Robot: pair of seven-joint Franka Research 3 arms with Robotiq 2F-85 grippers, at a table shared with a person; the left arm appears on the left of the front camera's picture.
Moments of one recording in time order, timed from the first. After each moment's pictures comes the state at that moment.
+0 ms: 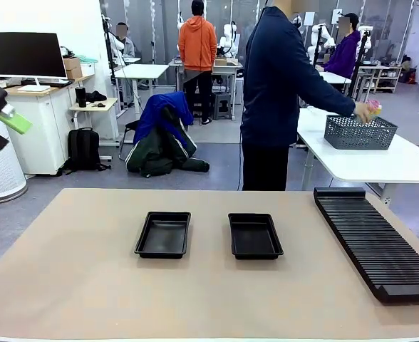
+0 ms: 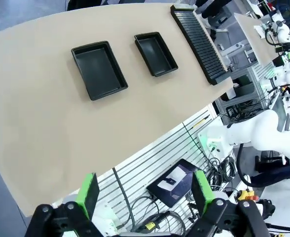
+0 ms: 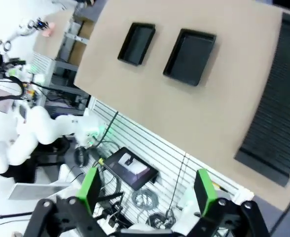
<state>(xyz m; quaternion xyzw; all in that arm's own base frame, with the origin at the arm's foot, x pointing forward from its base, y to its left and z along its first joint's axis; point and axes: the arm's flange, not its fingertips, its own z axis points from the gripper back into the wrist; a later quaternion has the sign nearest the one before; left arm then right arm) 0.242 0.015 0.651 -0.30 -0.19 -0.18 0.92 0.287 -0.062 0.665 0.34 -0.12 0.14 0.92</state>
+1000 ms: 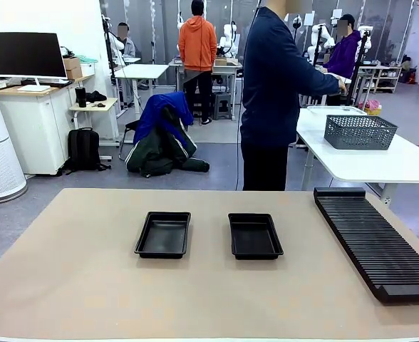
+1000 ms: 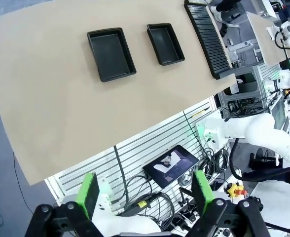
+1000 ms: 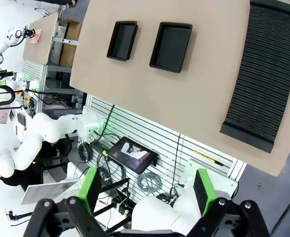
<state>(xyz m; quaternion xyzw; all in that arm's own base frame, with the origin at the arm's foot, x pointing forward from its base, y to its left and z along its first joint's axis) 0.248 0.039 0.708 -0.28 -0.14 -0.14 0.94 0.297 -0.104 0.731 0.31 -0.08 0.10 0.94</state>
